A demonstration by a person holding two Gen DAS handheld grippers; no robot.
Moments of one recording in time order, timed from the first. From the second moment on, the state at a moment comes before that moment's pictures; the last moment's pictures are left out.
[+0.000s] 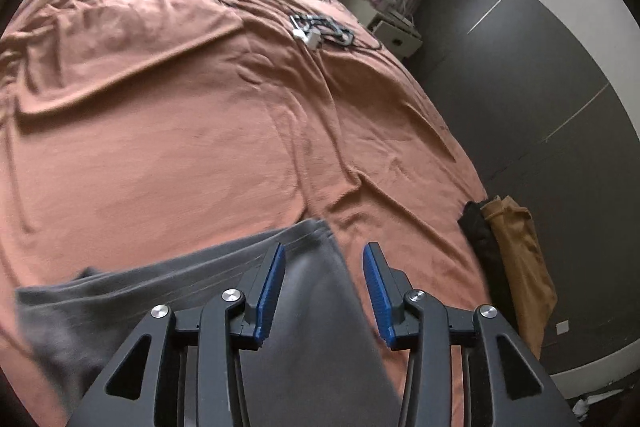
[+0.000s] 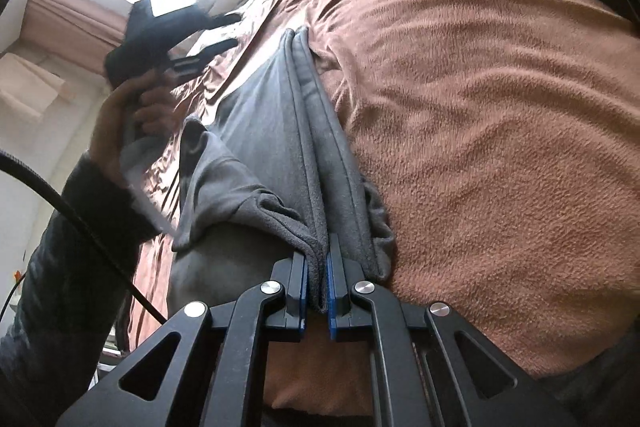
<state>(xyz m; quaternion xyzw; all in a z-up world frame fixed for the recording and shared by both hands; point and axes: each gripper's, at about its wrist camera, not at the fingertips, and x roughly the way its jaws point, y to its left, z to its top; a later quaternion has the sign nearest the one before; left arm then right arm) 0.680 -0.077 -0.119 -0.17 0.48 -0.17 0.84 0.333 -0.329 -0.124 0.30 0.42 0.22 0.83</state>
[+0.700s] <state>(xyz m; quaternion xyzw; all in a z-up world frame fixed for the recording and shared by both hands) 0.506 0.021 -0.144 -0.20 0.54 -0.14 0.80 0.327 -0.334 -0.105 0.28 0.42 0.20 0.84</state>
